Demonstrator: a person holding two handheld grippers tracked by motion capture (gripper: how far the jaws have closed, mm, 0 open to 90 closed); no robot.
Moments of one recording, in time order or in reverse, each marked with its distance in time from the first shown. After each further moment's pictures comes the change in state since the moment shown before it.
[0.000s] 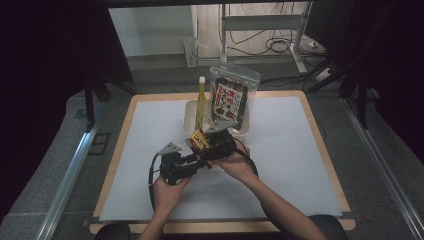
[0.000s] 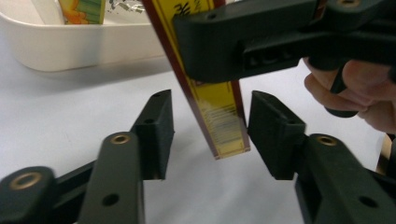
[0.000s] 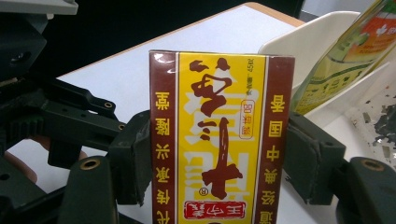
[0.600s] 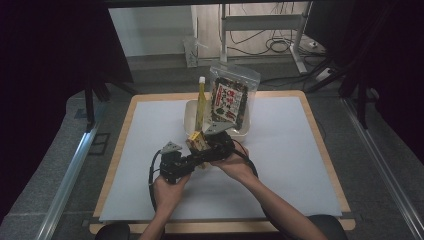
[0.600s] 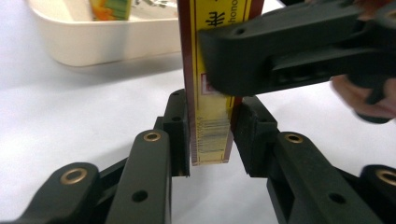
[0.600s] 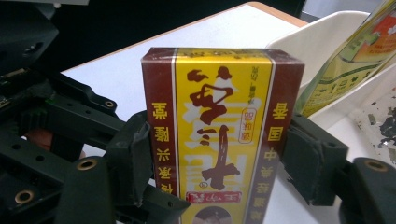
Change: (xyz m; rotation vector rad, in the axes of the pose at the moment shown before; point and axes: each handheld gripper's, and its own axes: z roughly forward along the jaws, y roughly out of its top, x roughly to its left) left arm -0.001 0.002 0.001 0.037 0.111 0.017; right arm 0.003 -0.001 0.003 -0.002 -0.007 -0.019
